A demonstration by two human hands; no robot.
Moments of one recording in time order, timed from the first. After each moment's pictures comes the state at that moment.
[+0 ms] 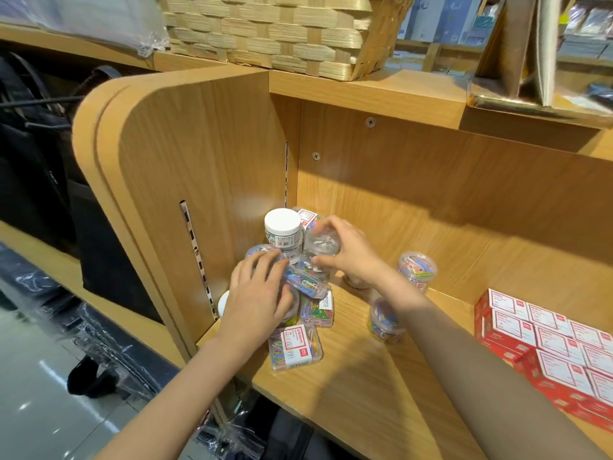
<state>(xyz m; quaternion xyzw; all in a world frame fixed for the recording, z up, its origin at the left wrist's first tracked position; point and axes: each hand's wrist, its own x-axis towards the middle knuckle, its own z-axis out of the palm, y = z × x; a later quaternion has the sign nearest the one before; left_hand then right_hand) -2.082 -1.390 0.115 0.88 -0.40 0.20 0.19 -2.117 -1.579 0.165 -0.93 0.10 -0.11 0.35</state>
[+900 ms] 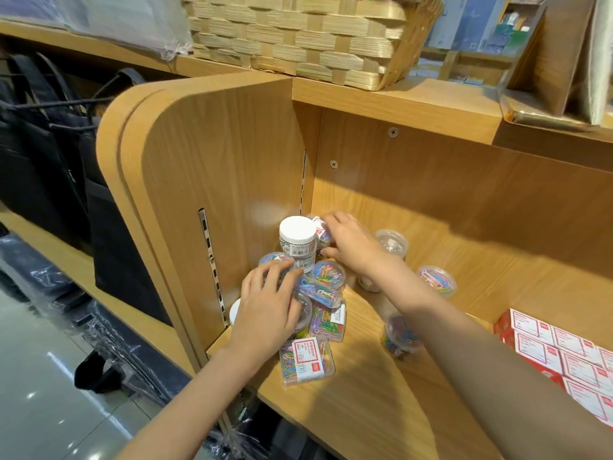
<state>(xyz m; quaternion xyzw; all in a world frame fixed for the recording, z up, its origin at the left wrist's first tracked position) -2.076 -1.389 0.109 0.87 -0.40 0.20 0.22 -2.079 -1.577 0.179 -0.99 0.04 -0.09 0.05</state>
